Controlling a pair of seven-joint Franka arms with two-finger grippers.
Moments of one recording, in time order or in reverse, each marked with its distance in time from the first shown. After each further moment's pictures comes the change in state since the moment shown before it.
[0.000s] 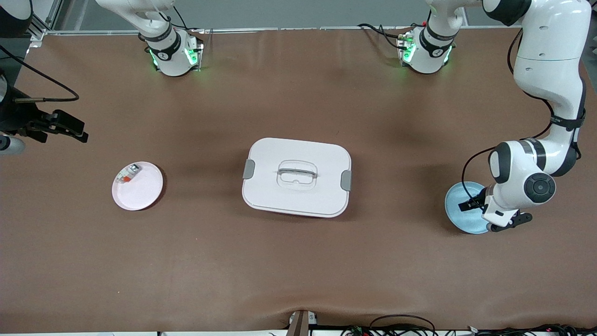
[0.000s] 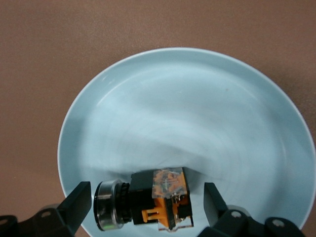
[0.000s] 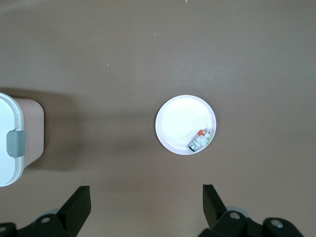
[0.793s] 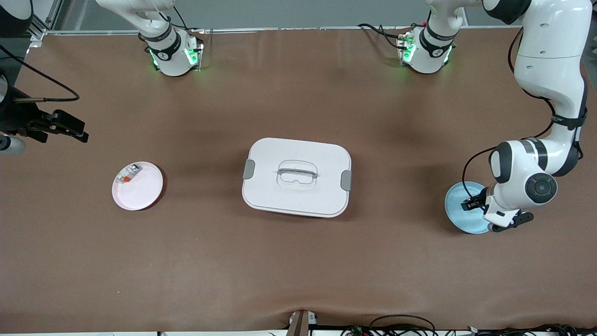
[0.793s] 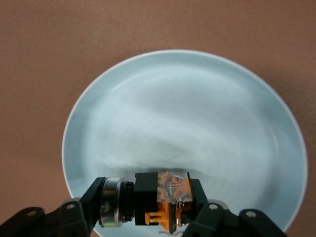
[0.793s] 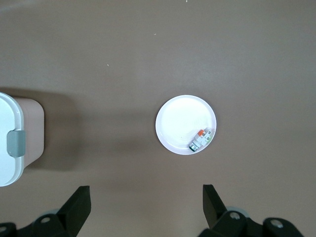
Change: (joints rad) left arm -0.003 -0.024 -0.003 0.009 0.000 -0.028 -0.026; right arm 0.000 0.000 0.000 0.000 0.000 0.000 0.000
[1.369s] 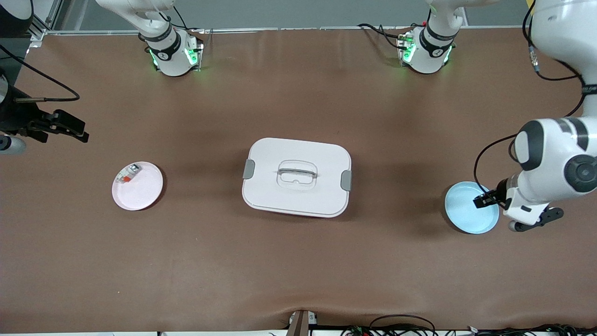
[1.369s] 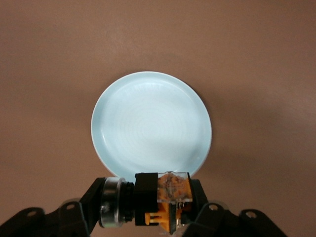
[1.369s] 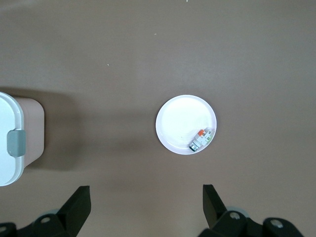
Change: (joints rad) left arm -0.001 -0.204 -0.074 0.108 -0.018 -0.292 -0.025; right arm 0.000 0.000 0.001 0.000 0.000 -0.001 0.000
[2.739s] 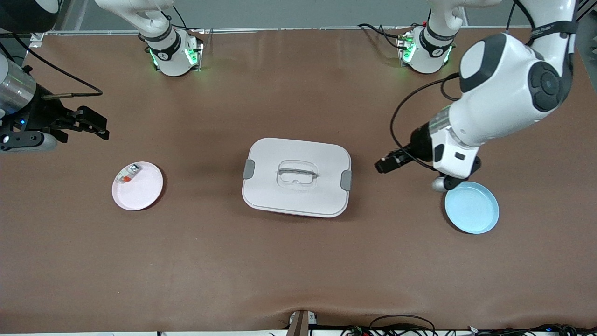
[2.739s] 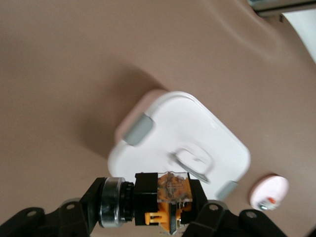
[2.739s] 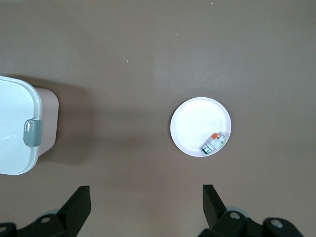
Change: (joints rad) left arm -0.157 -0.140 -0.270 0.148 -0.442 -0.070 -0.541; right arm 0.065 0.002 0.015 0.000 0.001 0.003 0.004
